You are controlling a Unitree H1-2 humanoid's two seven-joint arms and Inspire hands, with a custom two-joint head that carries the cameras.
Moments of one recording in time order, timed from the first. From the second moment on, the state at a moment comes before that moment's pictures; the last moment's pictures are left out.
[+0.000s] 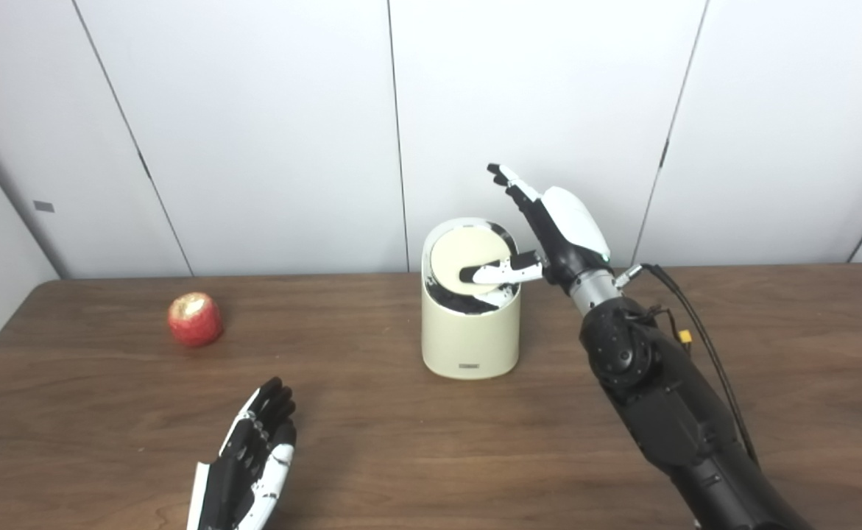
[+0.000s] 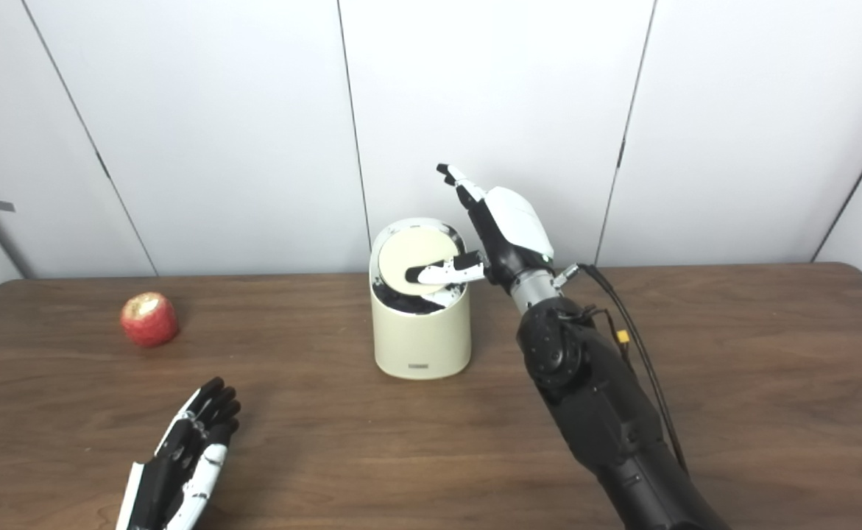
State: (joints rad) left arm 0.21 -0.01 0.05 -0.19 -0.08 -0.18 0.03; right arm -0.73 -0.18 0.32 0.35 -0.62 0.06 -0.10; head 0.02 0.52
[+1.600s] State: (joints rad) left arm 0.21 -0.01 0.06 -0.18 -0.08 -0.21 0.03; right arm -0.27 -0.28 0.08 -0.12 -0.32 0.17 0.05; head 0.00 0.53
